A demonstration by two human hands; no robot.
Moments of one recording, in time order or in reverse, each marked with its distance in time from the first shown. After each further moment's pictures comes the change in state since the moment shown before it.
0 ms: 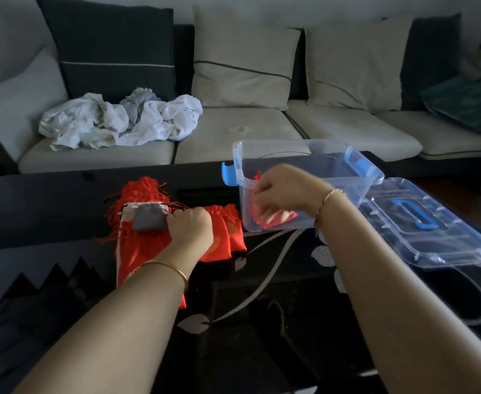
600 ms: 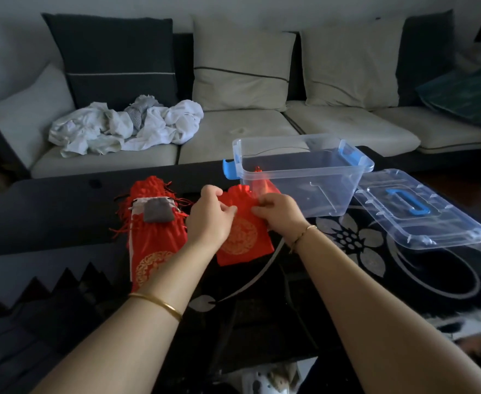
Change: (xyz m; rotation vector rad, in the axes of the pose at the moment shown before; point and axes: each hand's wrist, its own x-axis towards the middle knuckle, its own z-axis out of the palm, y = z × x) left_hand -0.060 0.009 -0.024 -0.900 0.258 0.126; right_hand 0.012 0.047 0.076 0.598 0.370 0.013
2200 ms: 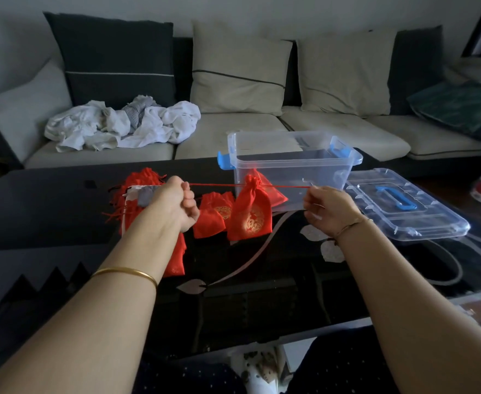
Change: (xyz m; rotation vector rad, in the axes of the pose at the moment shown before) left_hand 0.002 0.006 -0.041 -0.961 -0.078 -0.773; right_hand -0.023 0.024 -0.075 0.596 0.191 0.280
